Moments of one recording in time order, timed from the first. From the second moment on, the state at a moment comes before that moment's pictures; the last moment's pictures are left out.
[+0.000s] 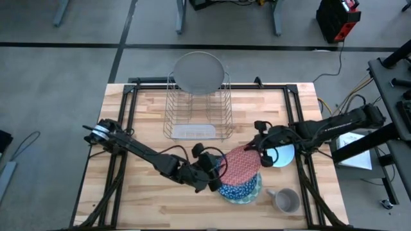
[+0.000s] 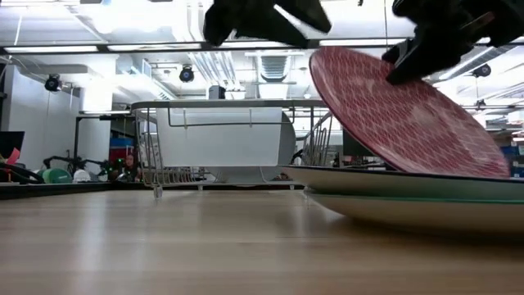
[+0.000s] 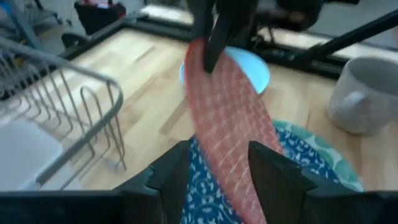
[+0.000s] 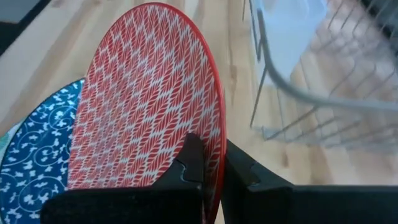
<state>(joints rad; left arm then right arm) -0.43 1.87 1.39 -0.18 -0.77 -0.54 0.20 0.95 0.56 -0.23 0.12 -0.05</state>
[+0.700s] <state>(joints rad) -0.42 1.93 1.39 -0.10 -0.78 -0.54 0.28 0.95 0.55 0.00 0.19 -0.20</state>
